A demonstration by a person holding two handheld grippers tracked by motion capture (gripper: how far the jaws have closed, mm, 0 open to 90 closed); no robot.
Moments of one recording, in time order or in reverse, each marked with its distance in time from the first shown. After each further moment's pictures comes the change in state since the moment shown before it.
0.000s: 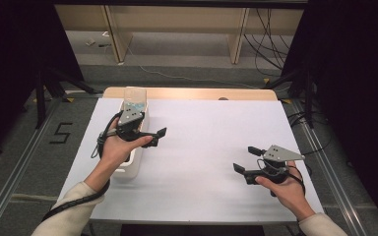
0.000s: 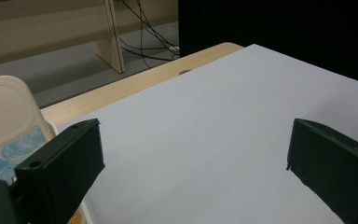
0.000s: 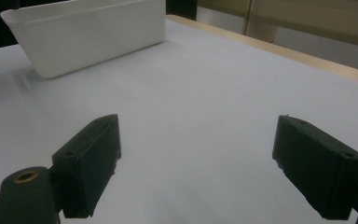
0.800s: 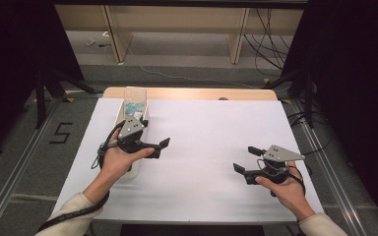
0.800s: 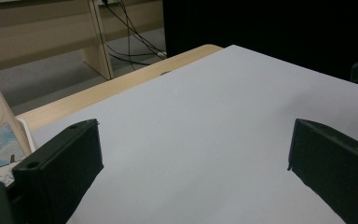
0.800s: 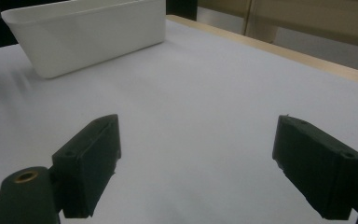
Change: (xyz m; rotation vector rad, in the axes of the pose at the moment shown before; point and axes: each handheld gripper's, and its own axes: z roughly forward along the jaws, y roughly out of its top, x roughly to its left) left arm -0.022 -0.014 -0.013 -0.024 -0.045 0.029; right arm 0.000 0.000 0.000 -0.001 0.000 -0.002
